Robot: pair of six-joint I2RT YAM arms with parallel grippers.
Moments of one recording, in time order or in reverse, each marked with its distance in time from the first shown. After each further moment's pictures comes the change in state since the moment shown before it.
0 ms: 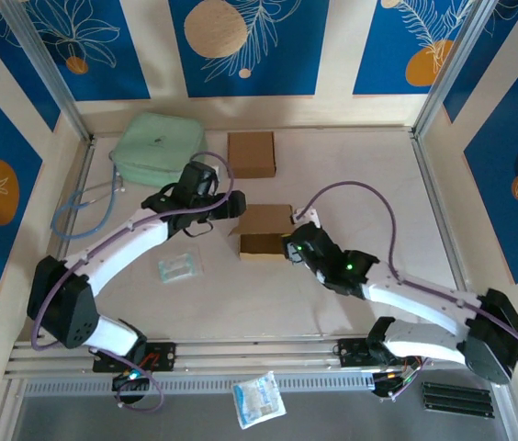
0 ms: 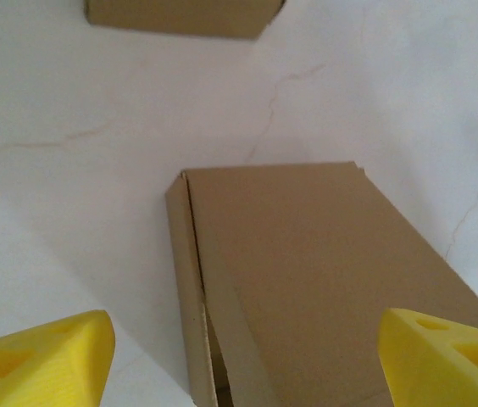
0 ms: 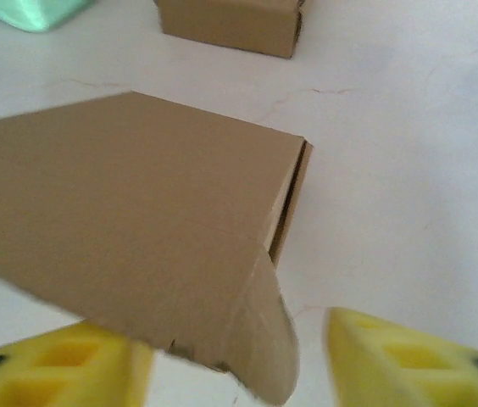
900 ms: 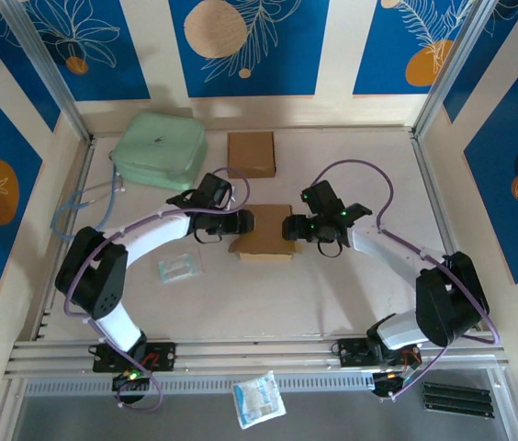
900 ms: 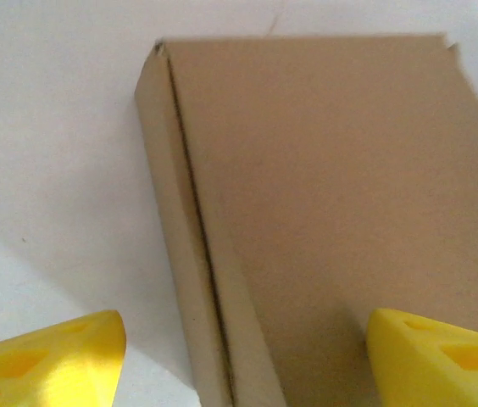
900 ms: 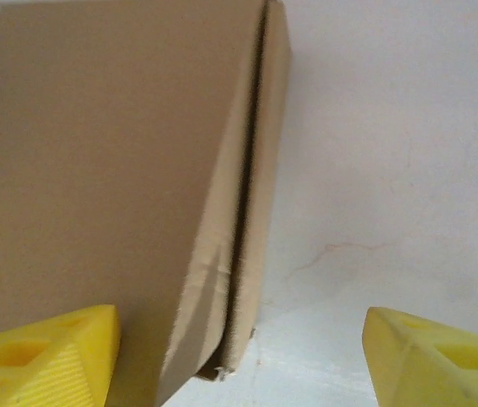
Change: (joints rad) left arm -0.001 0.208 -0.058 0.060 0.142 0.041; right arm -0.380 0.380 0.255 -0.255 -0.512 0.135
